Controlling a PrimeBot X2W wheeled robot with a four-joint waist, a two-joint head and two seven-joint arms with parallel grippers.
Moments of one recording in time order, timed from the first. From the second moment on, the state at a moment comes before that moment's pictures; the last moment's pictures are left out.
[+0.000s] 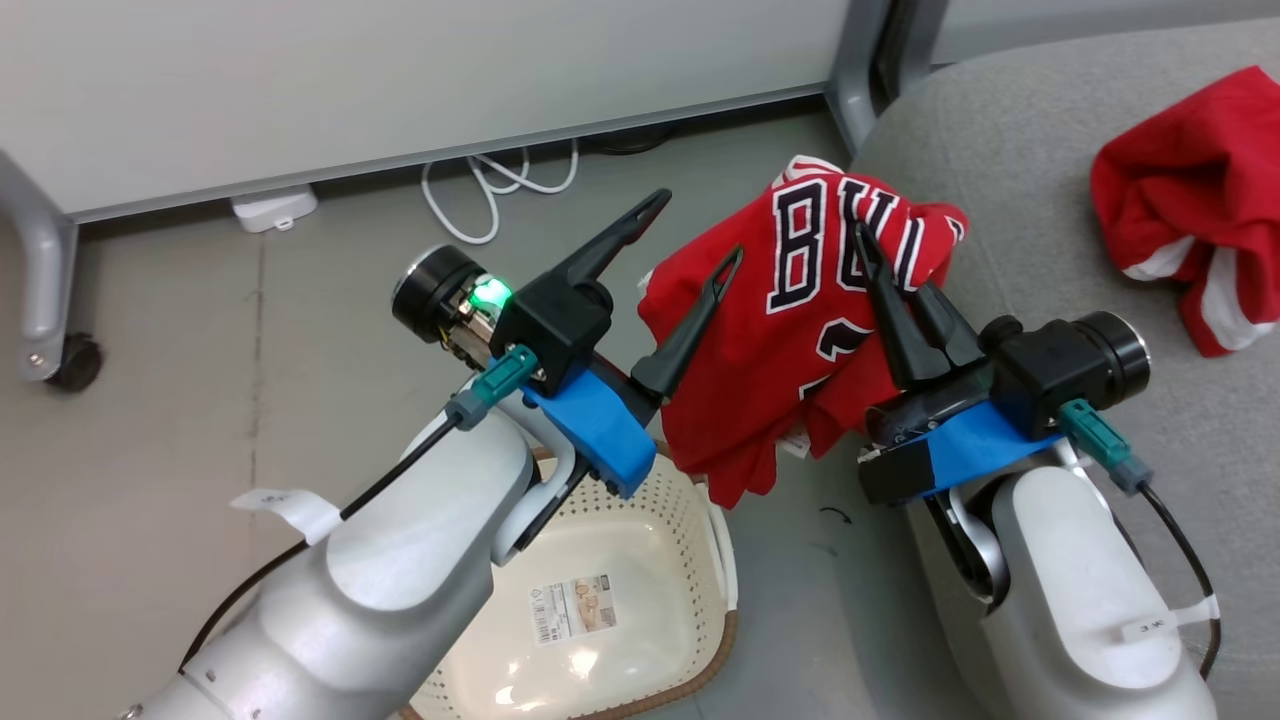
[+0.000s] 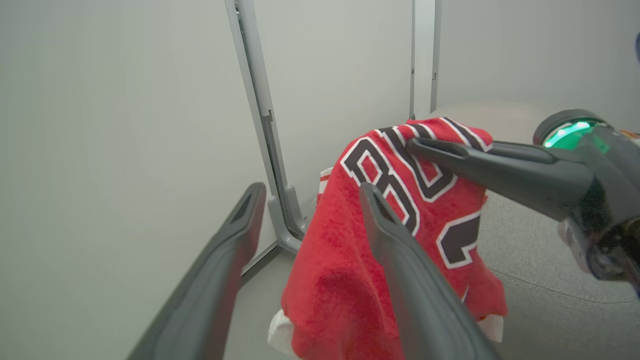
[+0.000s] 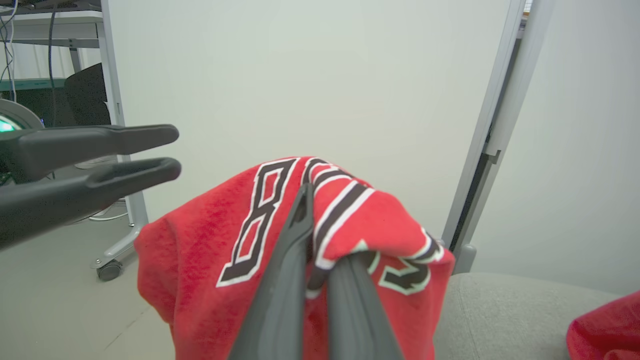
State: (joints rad) left arm -0.80 0.22 -0.91 0.46 -0.52 -0.06 -0.26; right arm -0.49 -0.05 0.19 0.31 0.02 0.13 -0.26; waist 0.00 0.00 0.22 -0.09
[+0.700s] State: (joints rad) left arm -0.74 0.20 -0.92 0.42 -0.47 -0.08 -0.26; right arm -0.40 -0.05 0.06 0.23 -0.01 0.13 -0.26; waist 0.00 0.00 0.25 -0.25
